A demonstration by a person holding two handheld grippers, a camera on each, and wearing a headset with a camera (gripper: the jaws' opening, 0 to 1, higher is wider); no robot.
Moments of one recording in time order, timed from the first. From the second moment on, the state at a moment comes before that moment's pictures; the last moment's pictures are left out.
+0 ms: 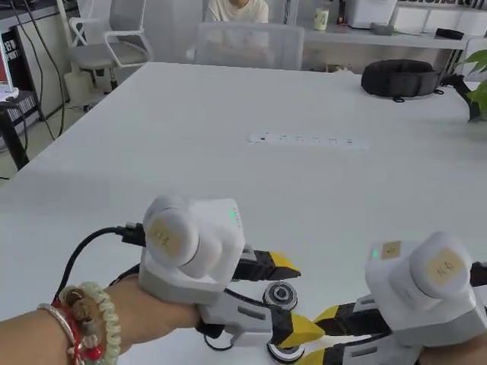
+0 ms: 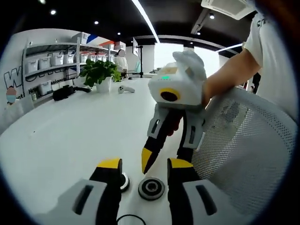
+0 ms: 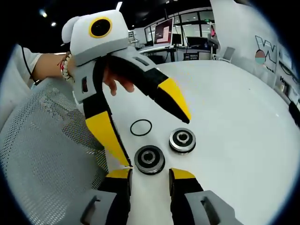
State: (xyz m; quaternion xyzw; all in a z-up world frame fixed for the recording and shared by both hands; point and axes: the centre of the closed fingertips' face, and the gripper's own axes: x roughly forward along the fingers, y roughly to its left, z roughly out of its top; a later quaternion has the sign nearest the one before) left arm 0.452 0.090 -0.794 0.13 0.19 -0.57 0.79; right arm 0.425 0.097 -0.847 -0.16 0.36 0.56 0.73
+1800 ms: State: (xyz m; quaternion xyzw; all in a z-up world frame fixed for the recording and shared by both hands) left arm 0.440 0.100 -0.836 0.19 0.23 -0.58 0.76; right arm 0.426 0.099 -0.850 -0.18 0.35 0.56 0.73
